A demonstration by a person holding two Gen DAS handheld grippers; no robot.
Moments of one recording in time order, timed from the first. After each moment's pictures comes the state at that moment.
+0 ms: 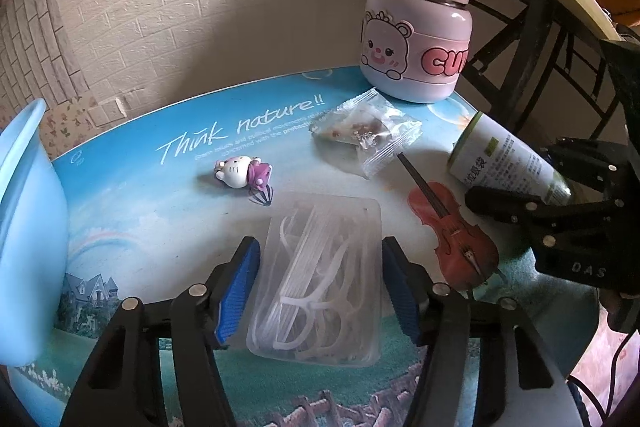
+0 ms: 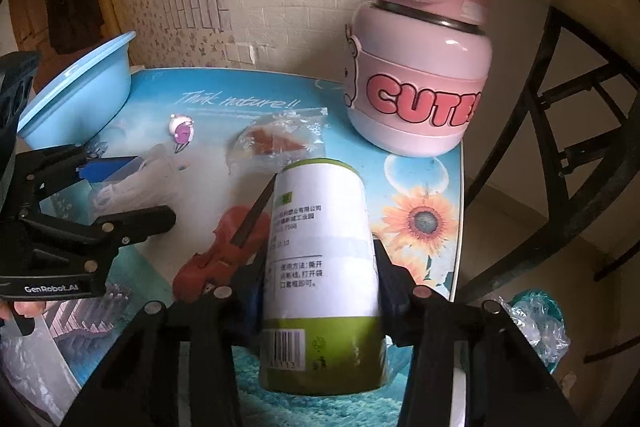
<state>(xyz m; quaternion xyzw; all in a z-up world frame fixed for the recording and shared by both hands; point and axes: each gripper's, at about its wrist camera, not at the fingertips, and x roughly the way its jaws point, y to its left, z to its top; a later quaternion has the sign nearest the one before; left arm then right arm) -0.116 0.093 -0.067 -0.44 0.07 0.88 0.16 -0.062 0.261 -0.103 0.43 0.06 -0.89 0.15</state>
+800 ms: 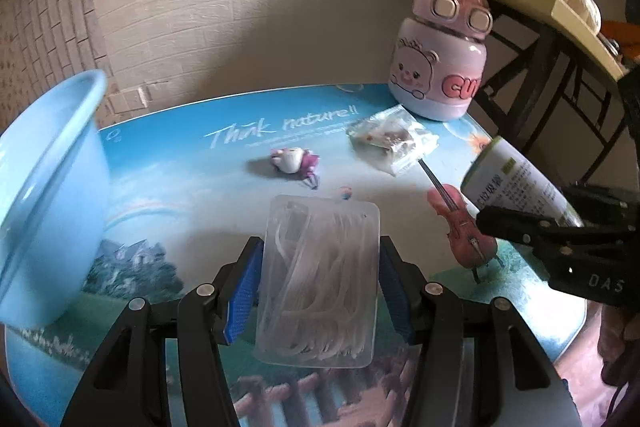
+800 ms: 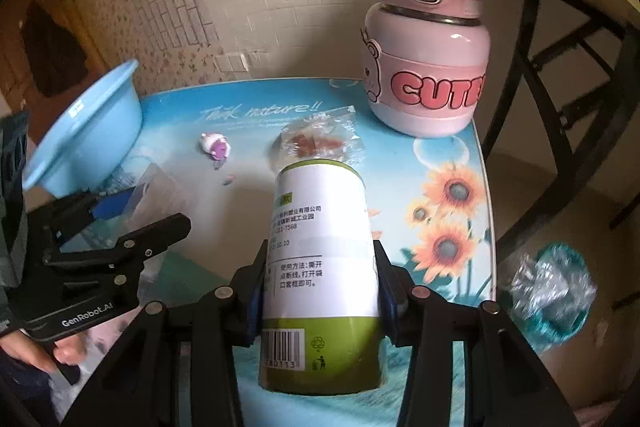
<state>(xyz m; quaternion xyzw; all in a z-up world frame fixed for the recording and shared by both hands) -0.093 0.053 -0.048 -0.42 0.03 0.90 0.13 -0.043 0.229 -0.076 0.45 -0.04 -0.88 0.12</state>
